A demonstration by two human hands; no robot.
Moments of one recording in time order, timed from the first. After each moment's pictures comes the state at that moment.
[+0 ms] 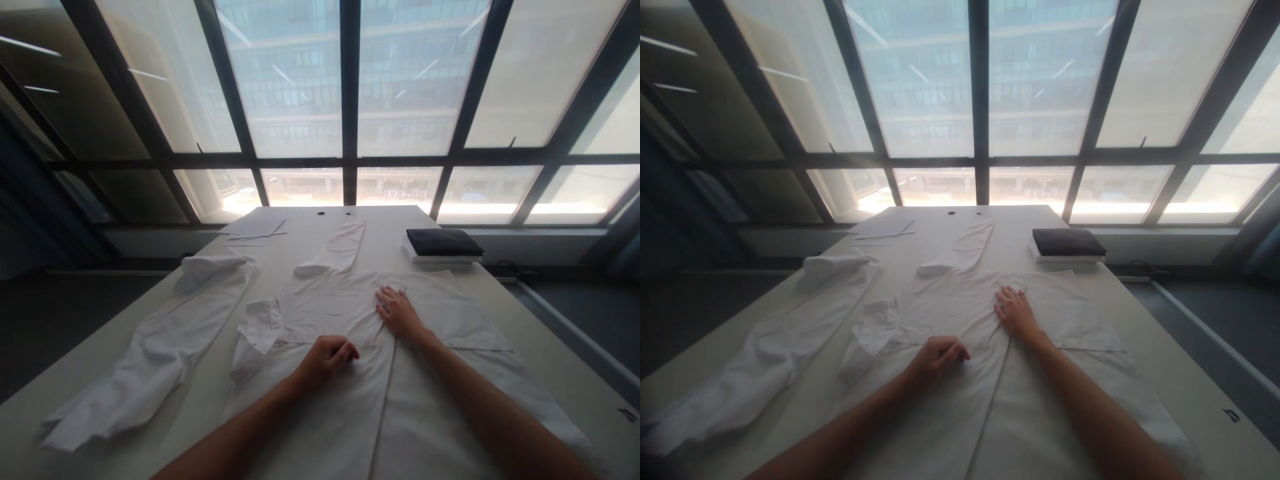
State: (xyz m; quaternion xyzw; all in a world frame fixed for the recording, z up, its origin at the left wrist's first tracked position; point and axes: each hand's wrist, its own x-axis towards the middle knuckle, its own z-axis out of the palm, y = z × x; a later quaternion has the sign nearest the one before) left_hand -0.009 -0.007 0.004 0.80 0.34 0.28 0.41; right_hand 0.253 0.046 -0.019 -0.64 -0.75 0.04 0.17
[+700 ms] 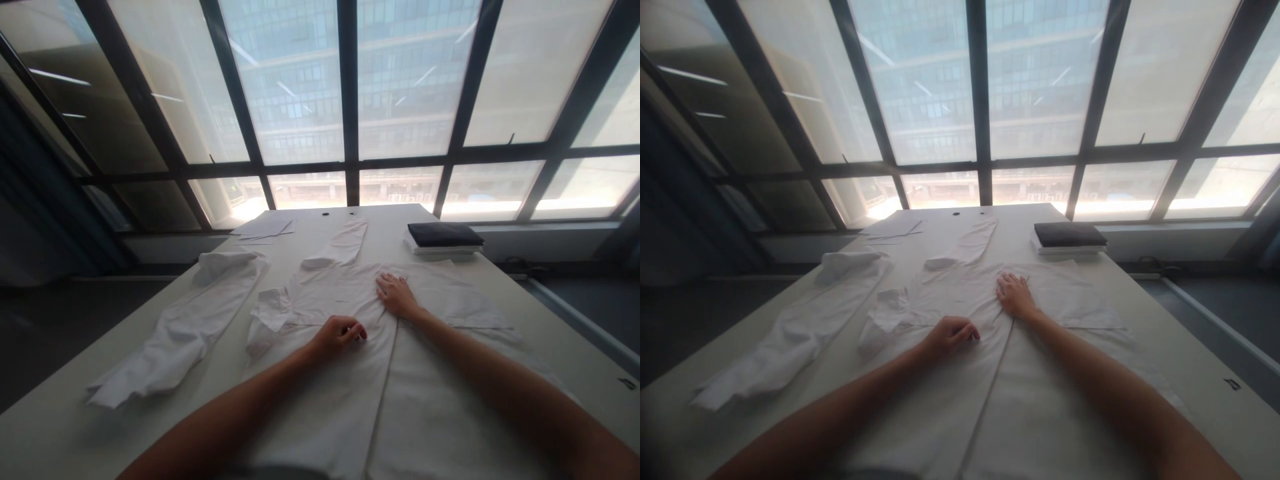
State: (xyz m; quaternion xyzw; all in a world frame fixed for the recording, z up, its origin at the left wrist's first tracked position) left_hand -0.002 -0.006 0.008 0.85 0.31 0.25 0.35; right_hand 0.249 0.061 -0.028 -0.64 -0.75 0.01 0.15
